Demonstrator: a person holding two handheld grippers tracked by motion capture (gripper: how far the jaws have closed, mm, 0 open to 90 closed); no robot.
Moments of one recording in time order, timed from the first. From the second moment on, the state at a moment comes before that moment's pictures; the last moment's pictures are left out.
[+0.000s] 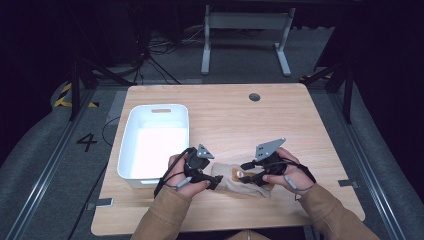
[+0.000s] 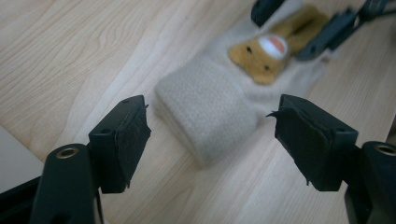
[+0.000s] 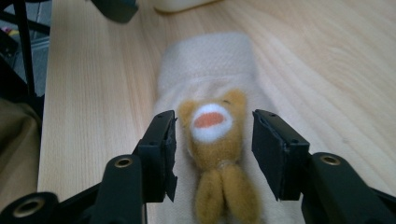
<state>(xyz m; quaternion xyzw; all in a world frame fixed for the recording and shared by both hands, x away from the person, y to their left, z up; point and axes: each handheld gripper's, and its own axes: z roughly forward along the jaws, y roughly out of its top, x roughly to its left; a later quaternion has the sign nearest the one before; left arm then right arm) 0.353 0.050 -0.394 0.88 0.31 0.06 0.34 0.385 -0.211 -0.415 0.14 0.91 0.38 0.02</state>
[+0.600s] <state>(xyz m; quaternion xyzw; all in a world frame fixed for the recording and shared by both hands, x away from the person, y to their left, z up) 0.360 0.040 -0.386 0.89 0.30 0.06 0.35 0.383 -0.267 -0.387 0.23 0.86 0.44 0.10</state>
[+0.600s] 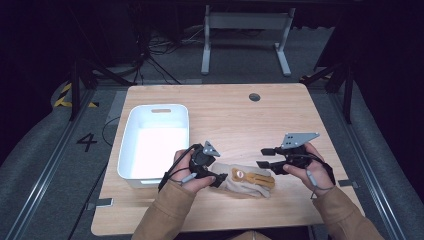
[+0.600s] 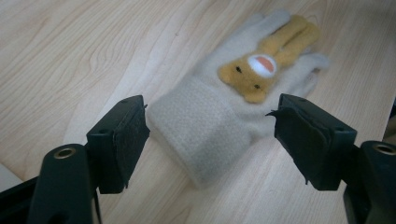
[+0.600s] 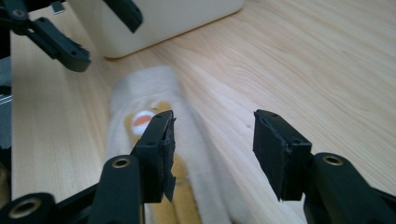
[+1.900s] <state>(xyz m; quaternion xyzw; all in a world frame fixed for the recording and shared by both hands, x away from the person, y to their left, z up) 0.366 0.033 -0.392 0.89 0.24 0.05 0.39 0.397 -0.367 -0.383 0.40 0.78 0.43 0.21</state>
